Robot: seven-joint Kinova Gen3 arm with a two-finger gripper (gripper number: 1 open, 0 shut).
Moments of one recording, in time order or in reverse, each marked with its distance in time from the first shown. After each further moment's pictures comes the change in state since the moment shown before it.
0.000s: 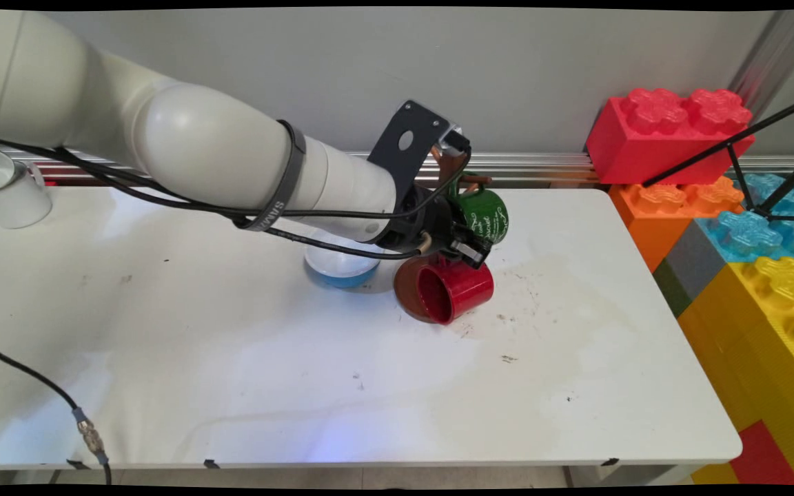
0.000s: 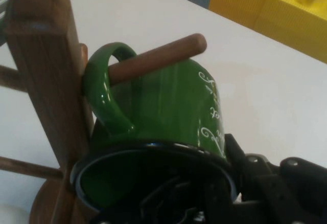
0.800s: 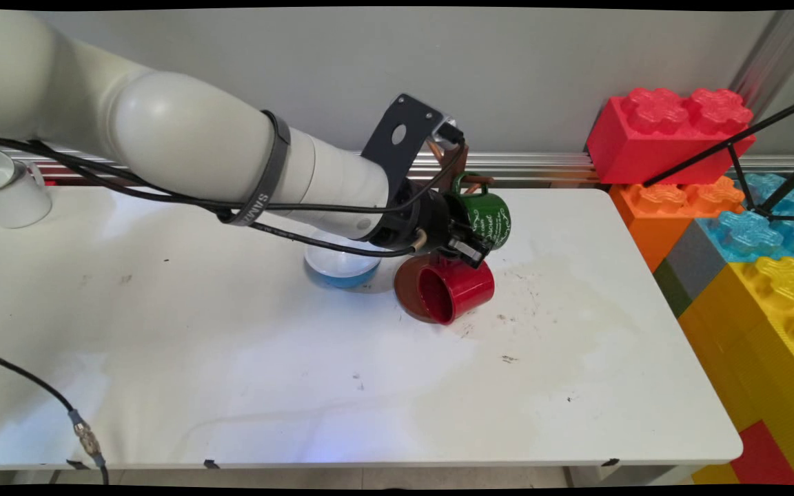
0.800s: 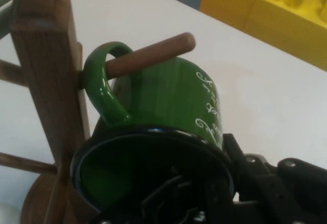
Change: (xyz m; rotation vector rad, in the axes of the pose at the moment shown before) arm 0.003 0.003 -0.014 -0.033 0.014 -0.008
